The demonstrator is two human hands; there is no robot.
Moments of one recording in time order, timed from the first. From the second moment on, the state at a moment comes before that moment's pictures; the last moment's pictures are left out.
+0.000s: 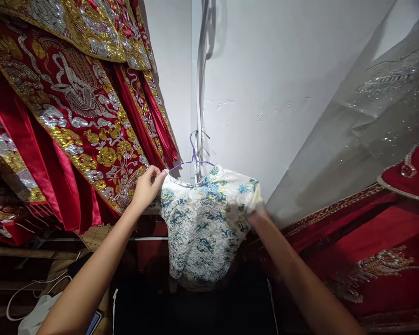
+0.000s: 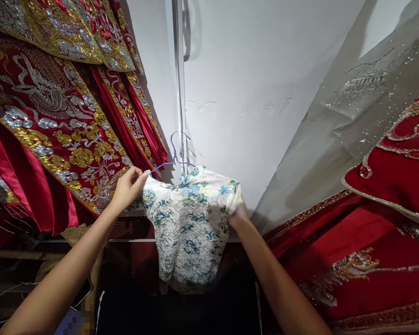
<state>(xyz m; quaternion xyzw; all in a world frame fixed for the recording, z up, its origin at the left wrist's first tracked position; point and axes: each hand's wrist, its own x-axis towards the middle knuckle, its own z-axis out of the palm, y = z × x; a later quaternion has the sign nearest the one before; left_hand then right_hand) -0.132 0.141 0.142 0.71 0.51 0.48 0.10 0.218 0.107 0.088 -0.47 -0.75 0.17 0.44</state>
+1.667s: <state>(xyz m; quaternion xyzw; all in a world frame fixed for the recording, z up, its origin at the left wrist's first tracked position) -0.120 0.075 0.038 0.42 0.46 0.58 0.52 0.194 0.130 0.162 -0.58 -0.68 -0.08 0.44</state>
